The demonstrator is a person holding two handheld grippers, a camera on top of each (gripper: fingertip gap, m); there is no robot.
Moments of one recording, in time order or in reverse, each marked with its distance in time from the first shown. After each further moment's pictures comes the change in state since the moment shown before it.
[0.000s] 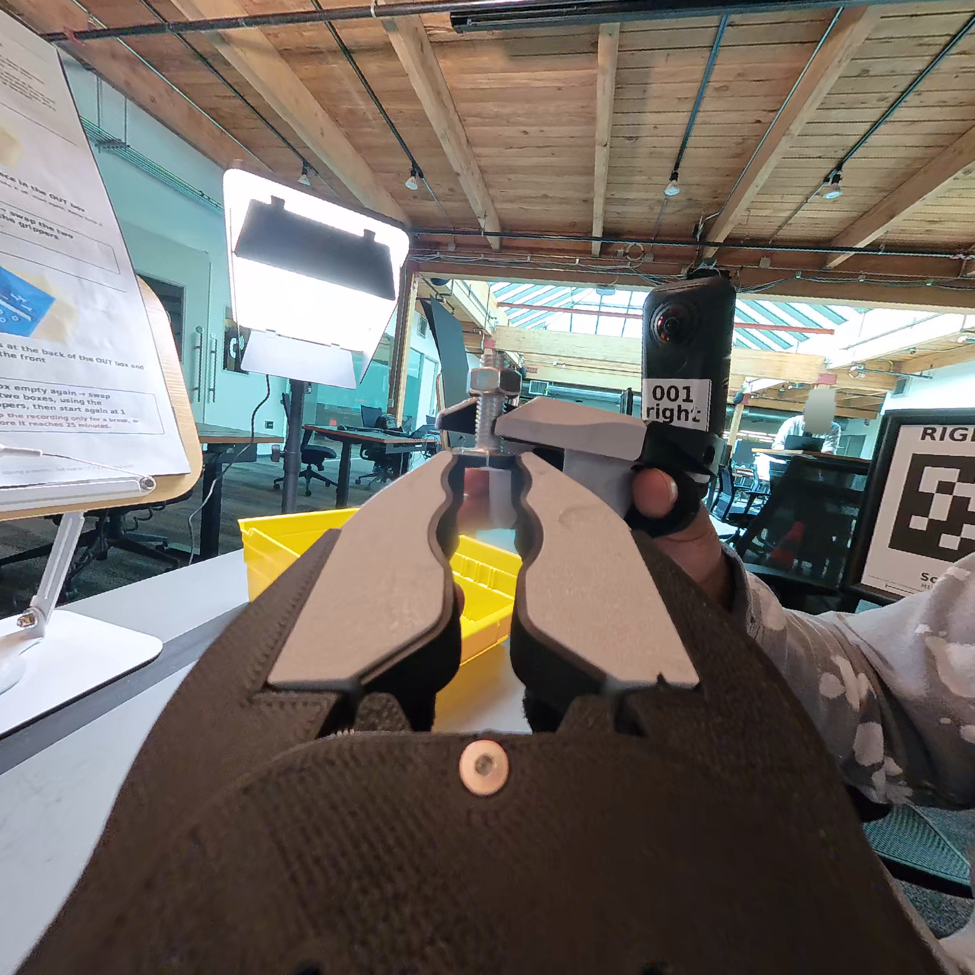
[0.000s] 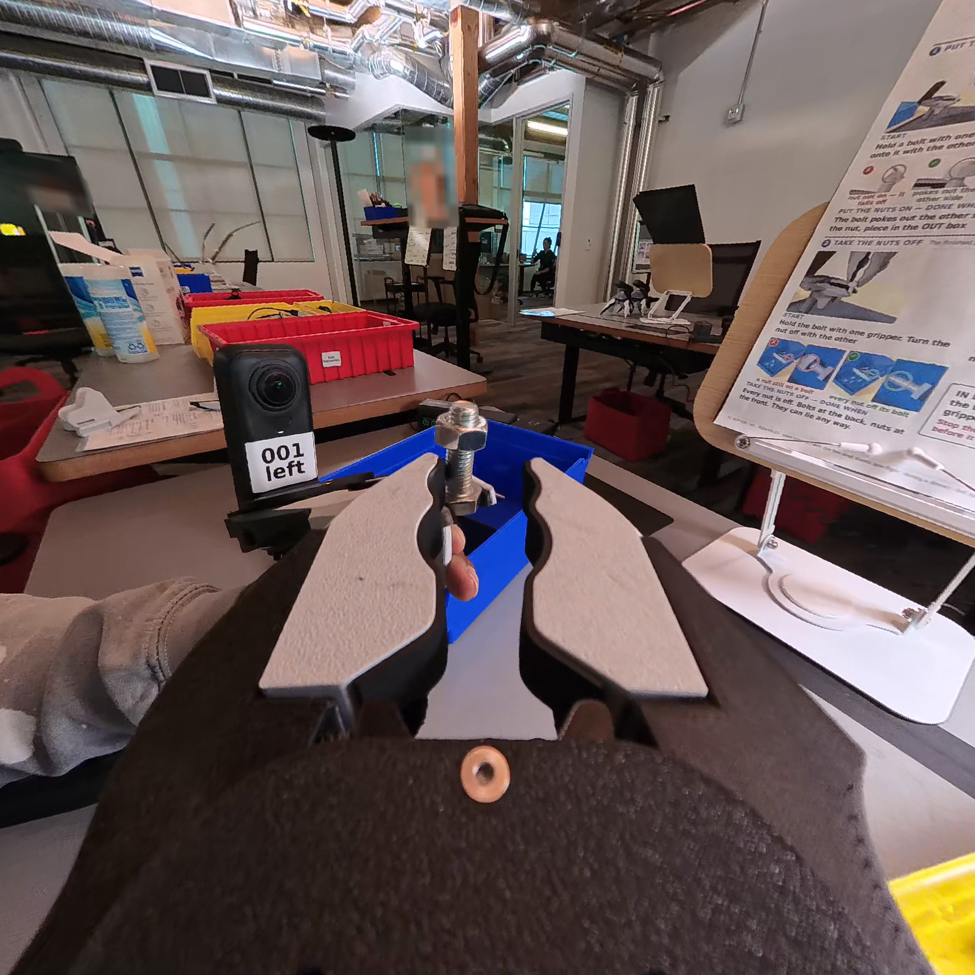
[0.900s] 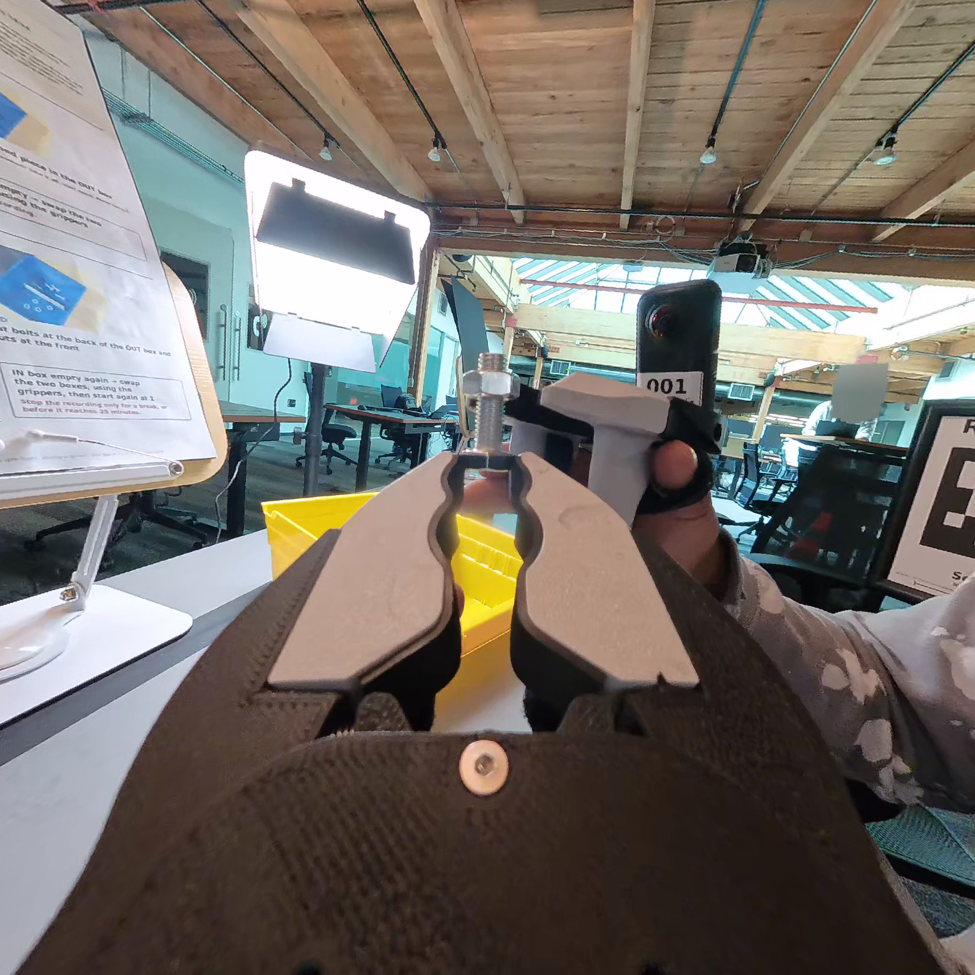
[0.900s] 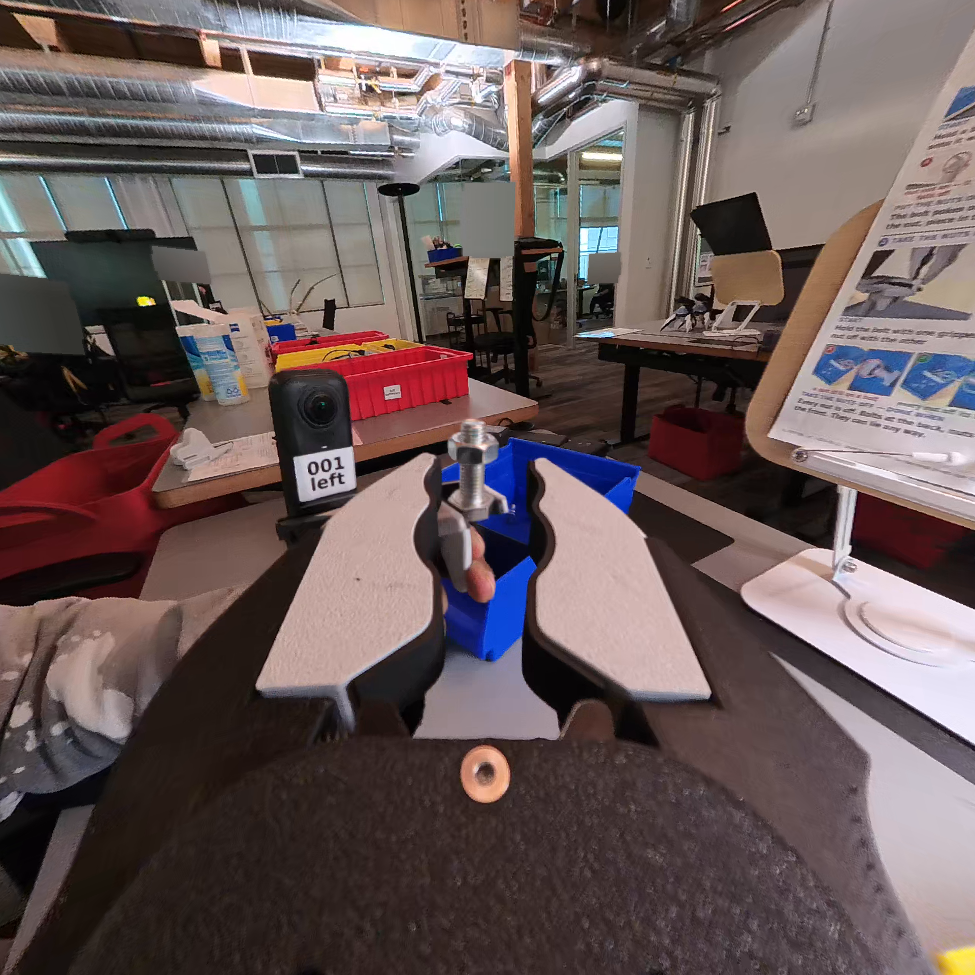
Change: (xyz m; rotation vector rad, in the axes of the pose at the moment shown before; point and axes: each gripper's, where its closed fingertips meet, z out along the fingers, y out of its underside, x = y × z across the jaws) left arm -0.005 -0.002 0.001 -0.047 -0.047 0.008; right arm 0.001 -0.013 -0.009 0.058 -0.119 0.099
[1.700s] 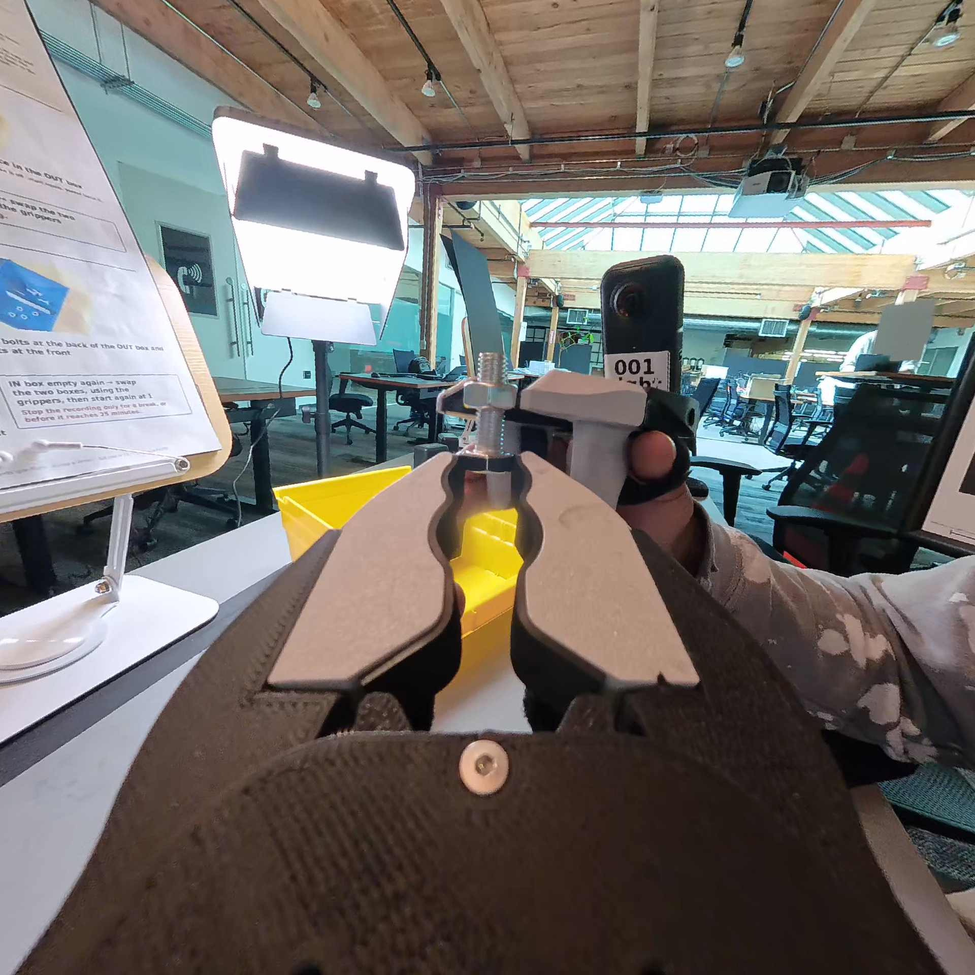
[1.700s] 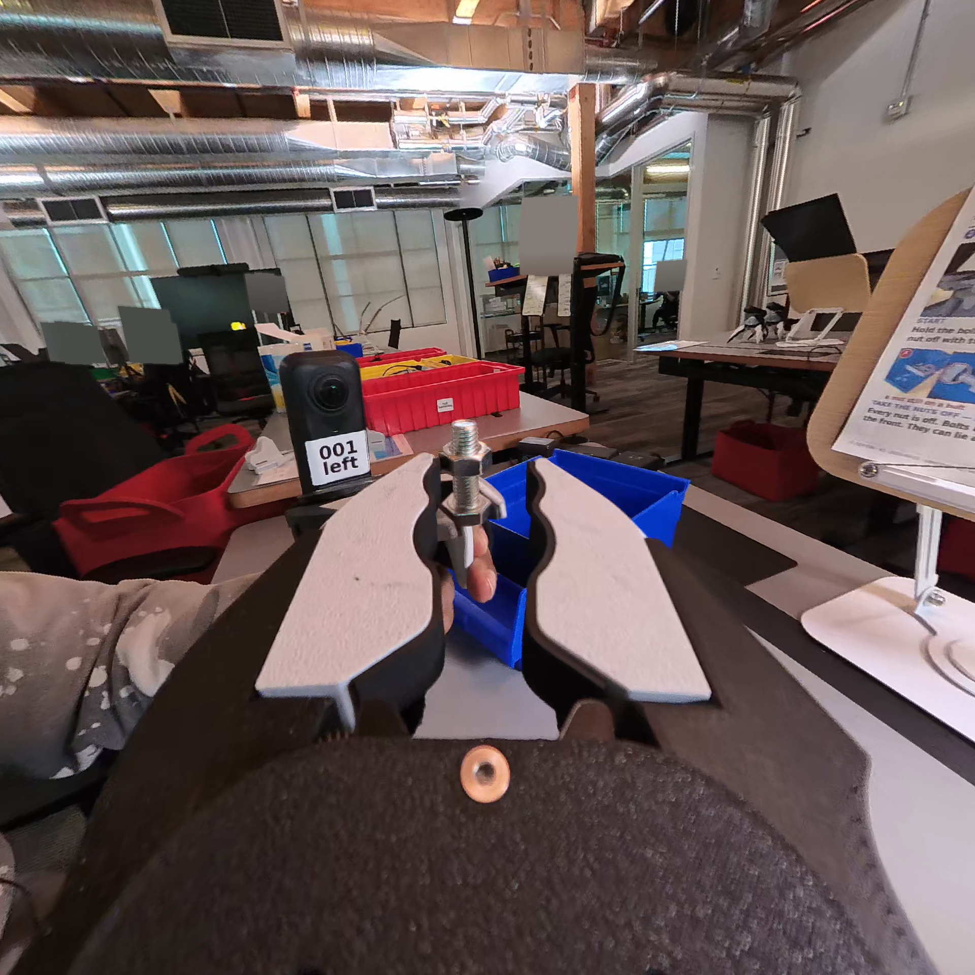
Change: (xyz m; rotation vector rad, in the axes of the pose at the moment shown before) left arm 0.012 0.003 0.007 -0.099 -0.015 0.078; right arm -0.002 -0.001 -0.005 0.035 -0.129 0.049
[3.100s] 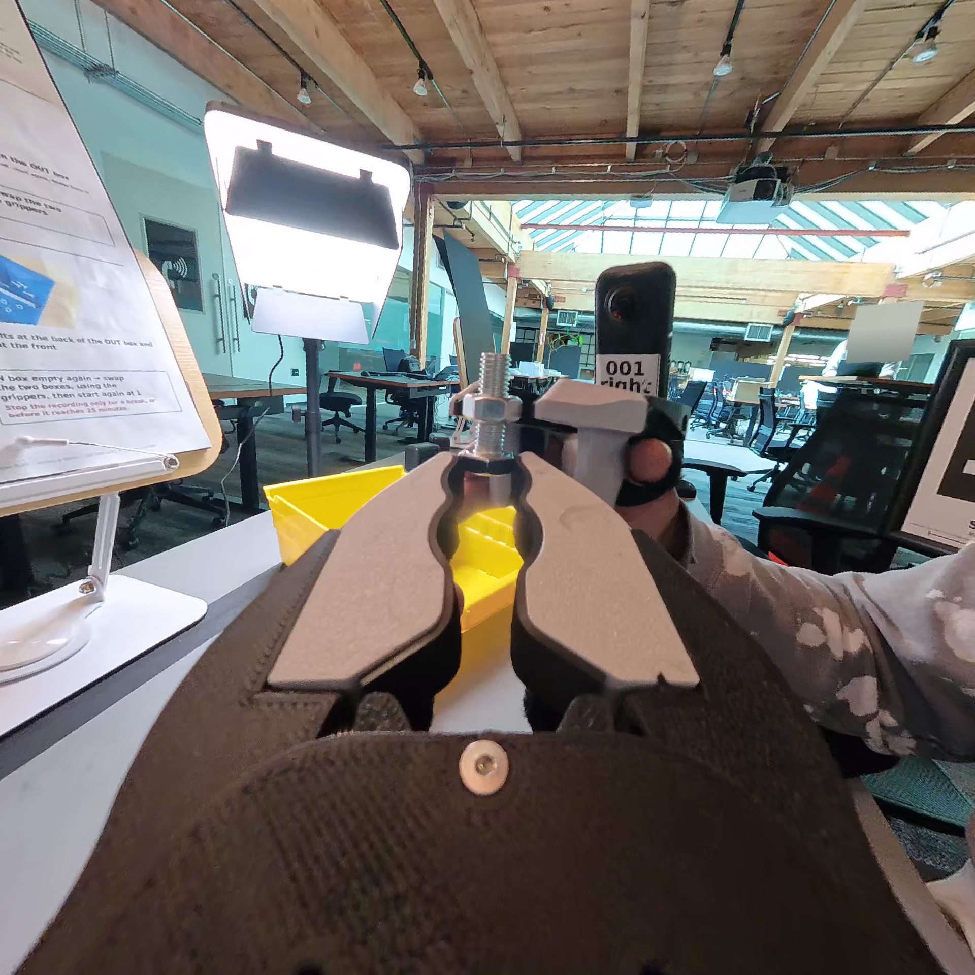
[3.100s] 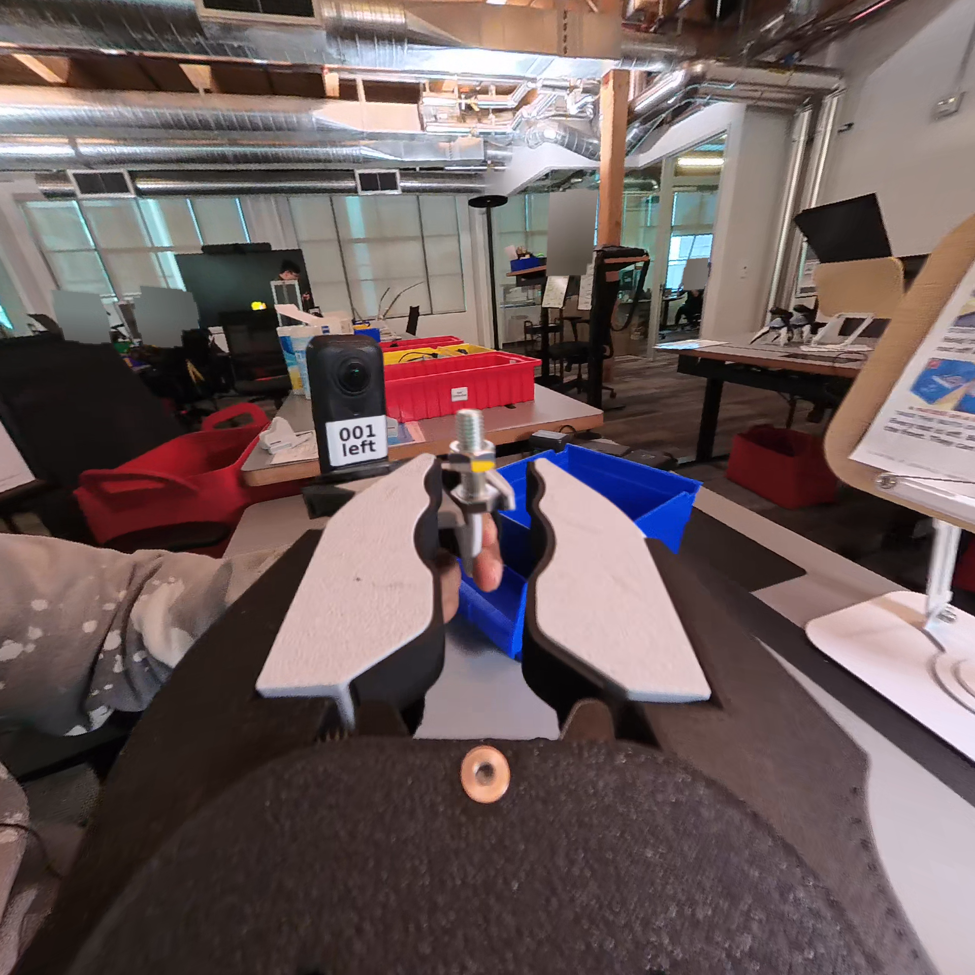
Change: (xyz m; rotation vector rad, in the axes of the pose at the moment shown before) left arm -0.001 0.000 -0.001 0.000 0.019 -0.019; right arm -0.003 0.002 -0.003 -0.021 -0.048 -0.030
